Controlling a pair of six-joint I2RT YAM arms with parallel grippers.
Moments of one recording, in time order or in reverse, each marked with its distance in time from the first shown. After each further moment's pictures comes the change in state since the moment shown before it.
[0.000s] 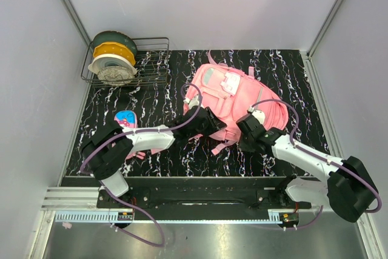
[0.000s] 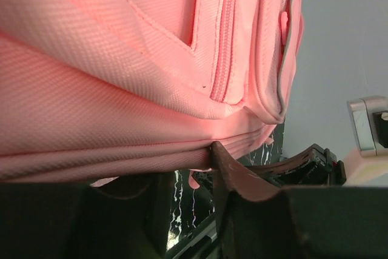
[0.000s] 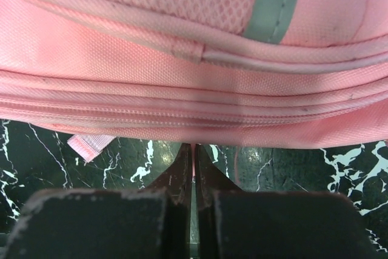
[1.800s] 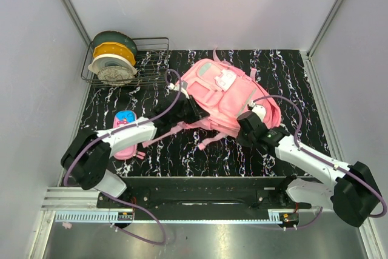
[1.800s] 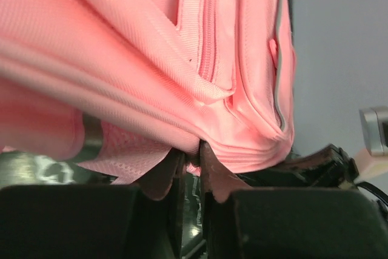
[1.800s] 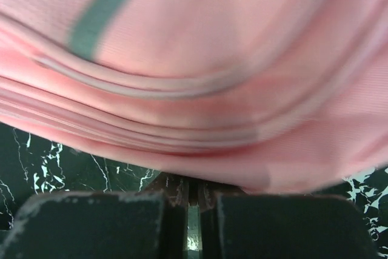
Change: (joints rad) left arm 0.188 -0.161 -0.001 -0.129 0.180 0.180; right arm 0.012 -0.046 0.038 0.055 0.038 0.008
